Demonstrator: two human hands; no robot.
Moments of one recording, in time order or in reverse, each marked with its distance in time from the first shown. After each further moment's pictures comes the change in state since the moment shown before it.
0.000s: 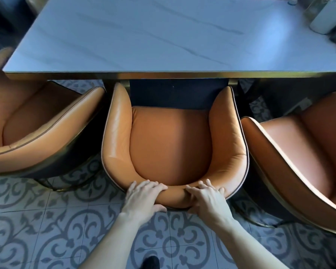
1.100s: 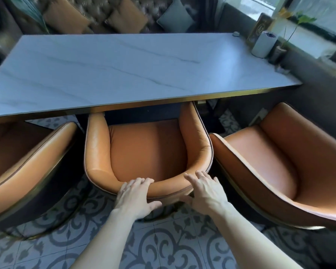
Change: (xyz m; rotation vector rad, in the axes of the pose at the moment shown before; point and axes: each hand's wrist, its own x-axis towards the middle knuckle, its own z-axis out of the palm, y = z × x) left_hand 0.056 0.060 -0.055 0.047 0.144 0.048; right_hand -0.005 0.044 -0.116 -0.059 0.158 0.125
